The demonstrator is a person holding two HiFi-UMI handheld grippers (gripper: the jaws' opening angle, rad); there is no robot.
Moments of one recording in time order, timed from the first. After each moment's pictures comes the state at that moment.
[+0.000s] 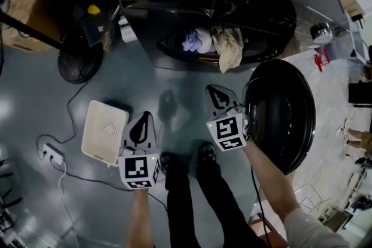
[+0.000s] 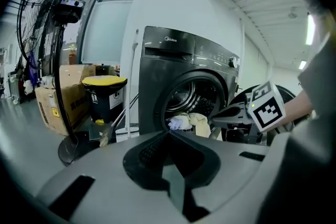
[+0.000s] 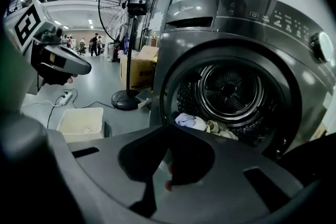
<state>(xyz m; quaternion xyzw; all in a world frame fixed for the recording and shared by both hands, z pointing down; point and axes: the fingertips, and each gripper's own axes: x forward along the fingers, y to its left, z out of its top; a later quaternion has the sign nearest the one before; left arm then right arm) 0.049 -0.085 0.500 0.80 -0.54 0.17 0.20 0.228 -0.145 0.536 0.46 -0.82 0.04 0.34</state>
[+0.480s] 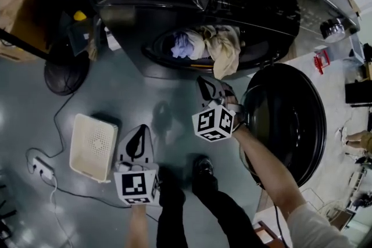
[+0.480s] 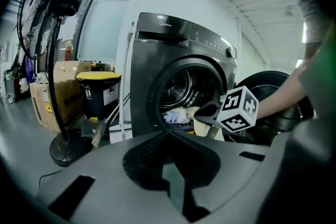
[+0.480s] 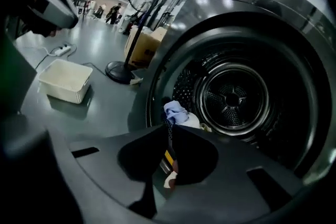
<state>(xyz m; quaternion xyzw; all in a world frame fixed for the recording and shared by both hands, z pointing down) 0.077 -0.090 0.563 0.81 -0.52 0.18 0.20 0.244 -0.211 0.623 0.44 -0.77 -0.10 0.45</state>
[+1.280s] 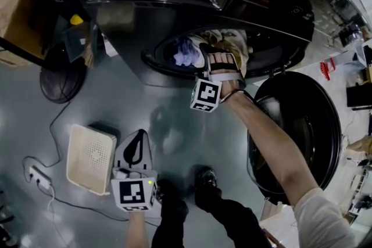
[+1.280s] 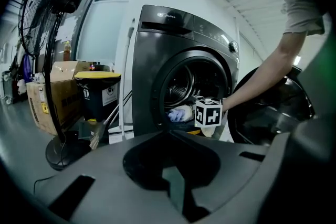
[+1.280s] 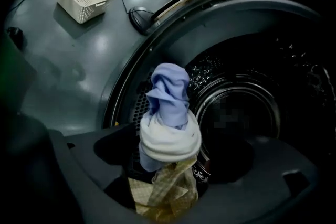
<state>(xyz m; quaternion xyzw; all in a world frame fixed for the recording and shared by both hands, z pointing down) 0.070 -0.125 0.598 0.82 -0.53 0.14 0.18 0.258 -0.333 0.709 0.31 -0.63 -0.31 0.64</state>
